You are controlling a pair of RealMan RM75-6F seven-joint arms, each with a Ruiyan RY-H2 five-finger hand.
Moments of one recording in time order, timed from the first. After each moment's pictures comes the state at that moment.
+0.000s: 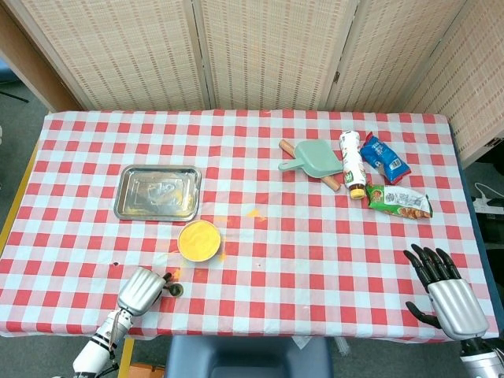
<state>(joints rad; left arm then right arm) -0.36 -1.57 0.04 -1.39 1.54 1.15 0.60 0.03 -1.05 -0.07 -1.70 -1.68 1.47 -0.09</state>
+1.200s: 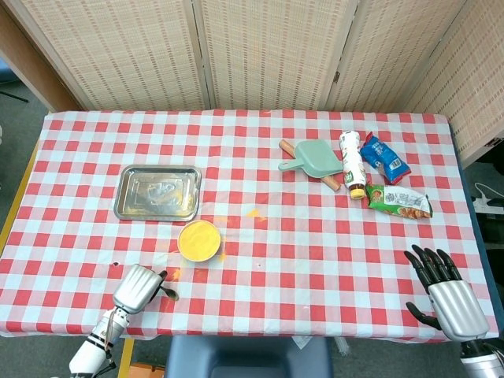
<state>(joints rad) -0.36 -1.55 0.04 -1.42 1.55 1.20 0.57 0.02 -1.06 -0.07 -1.70 -1.69 1.49 -0.10</state>
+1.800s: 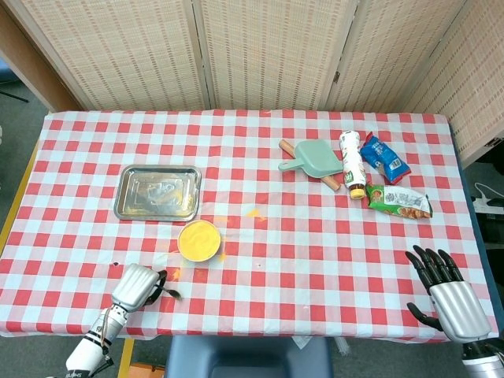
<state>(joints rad) -0.38 -1.48 0.01 -1.55 1.46 1.12 0.41 0.01 -1.05 -0.07 -1.70 -1.70 1.50 -0.09</state>
